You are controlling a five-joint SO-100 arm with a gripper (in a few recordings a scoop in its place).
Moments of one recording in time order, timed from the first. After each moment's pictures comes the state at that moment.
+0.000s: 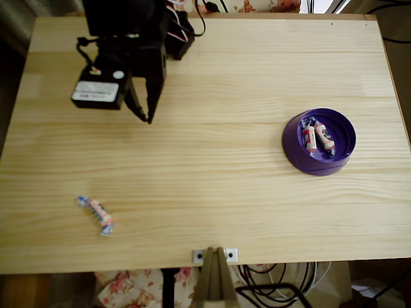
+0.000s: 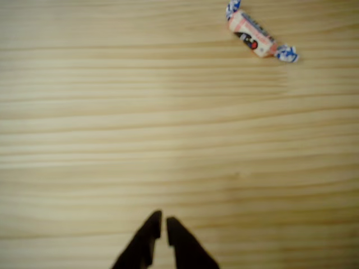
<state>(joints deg) 6.8 188.3 173.3 59.8 1.2</state>
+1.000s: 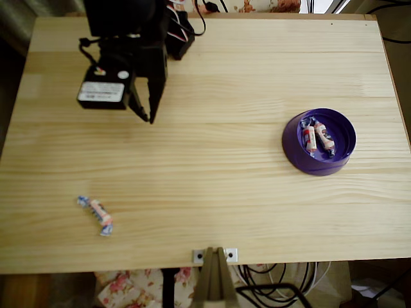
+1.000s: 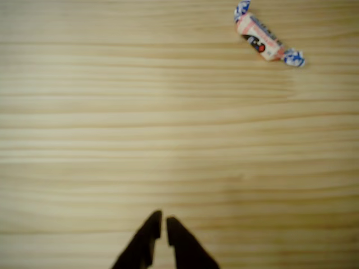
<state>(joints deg) 5.9 188.3 173.3 59.8 0.2</state>
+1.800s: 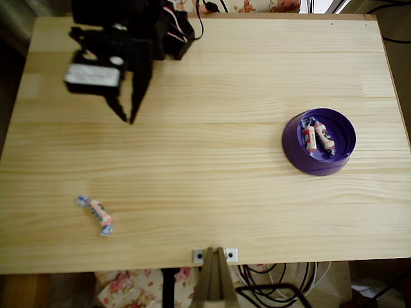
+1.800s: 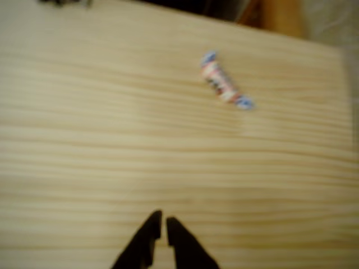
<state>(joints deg) 13.8 188.3 168.6 57.0 -15.6</state>
